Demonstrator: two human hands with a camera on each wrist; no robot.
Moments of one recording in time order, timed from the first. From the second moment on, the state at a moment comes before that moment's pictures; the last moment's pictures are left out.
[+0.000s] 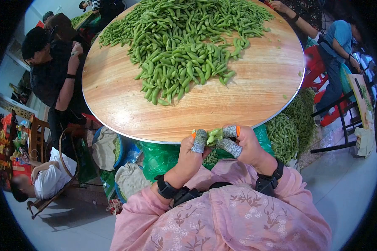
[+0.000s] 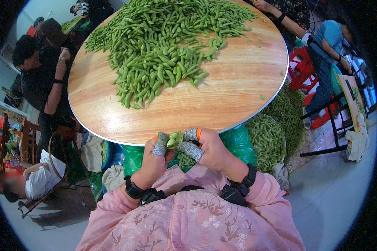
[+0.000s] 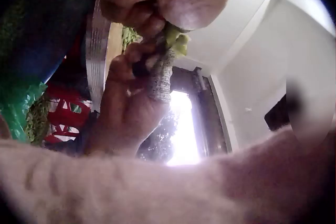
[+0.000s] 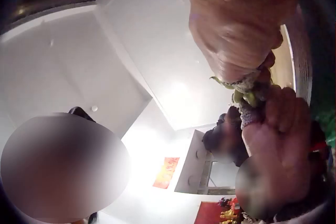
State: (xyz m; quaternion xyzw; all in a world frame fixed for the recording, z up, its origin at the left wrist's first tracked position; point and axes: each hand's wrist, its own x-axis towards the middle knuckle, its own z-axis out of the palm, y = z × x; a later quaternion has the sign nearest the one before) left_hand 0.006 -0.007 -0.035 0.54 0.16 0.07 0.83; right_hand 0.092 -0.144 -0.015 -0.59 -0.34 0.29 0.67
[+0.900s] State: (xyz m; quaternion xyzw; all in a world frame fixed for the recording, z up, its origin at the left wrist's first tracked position) left_hand 0.007 0.011 -0.017 0.74 0.04 -0.03 0.67; right_hand 0.096 -0.146 -0.003 -0.73 -0.36 0.19 0.55
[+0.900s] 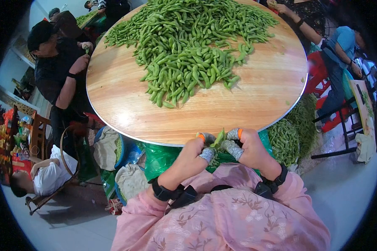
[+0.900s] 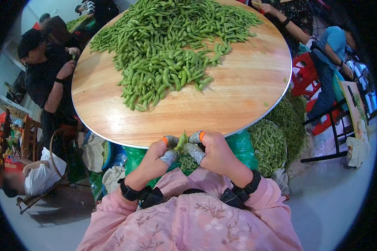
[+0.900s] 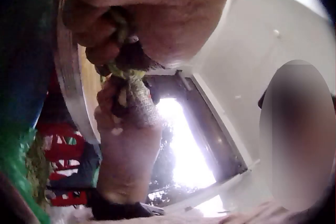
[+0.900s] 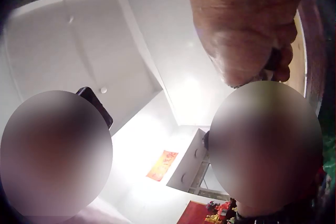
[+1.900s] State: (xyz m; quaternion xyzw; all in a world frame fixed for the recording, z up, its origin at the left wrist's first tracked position) left_hand 0.103 0.065 0.042 0.97 -0.05 0.22 0.13; right_hand 0.142 -0.278 0.001 -0.97 -0.21 0.06 0.14
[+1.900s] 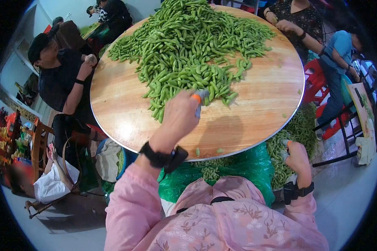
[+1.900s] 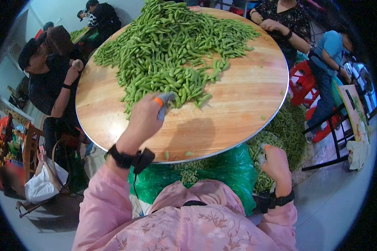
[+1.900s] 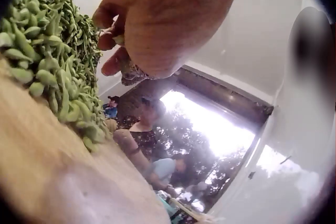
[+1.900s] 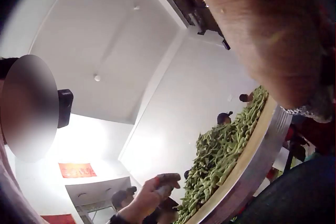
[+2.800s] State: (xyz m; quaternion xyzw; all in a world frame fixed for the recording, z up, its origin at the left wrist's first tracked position) left_hand 0.044 0.004 0.025 0.88 -0.14 0.16 0.43; right_hand 0.139 -0.160 -0.009 -0.35 -0.14 0.47 0.80
